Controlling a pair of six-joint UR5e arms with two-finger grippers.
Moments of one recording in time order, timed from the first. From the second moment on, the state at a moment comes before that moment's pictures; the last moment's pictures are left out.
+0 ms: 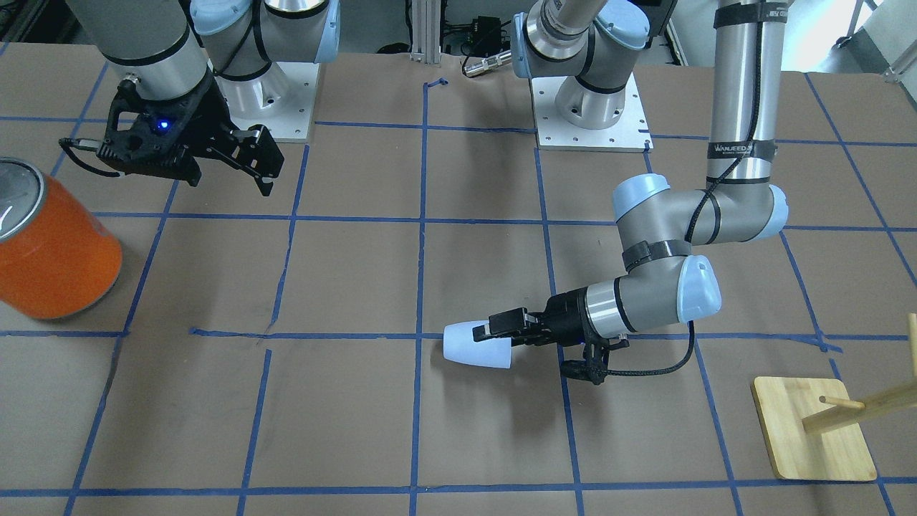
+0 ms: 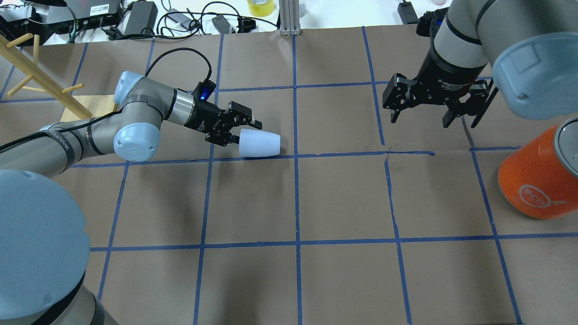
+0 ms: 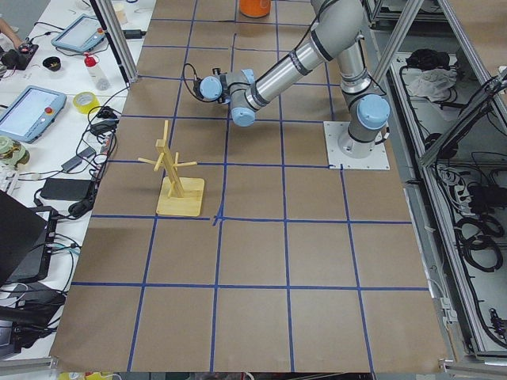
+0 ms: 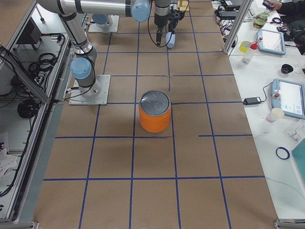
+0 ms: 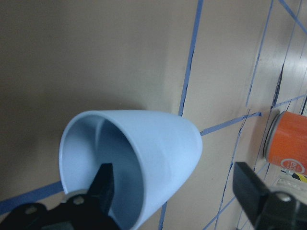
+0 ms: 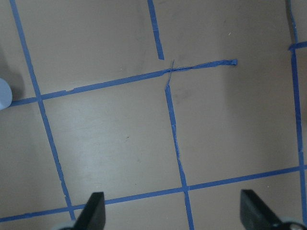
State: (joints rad) left arm -1.45 -2.07 -1.85 -0.97 0.72 0.04; right arm 1.58 -1.61 1.68 -1.64 -1.56 0.15
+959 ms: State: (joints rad) left arm -1.45 -2.03 -1.82 -0.97 0.68 -0.11; right arm 1.52 -1.60 1.67 -1.68 -1.56 0.10
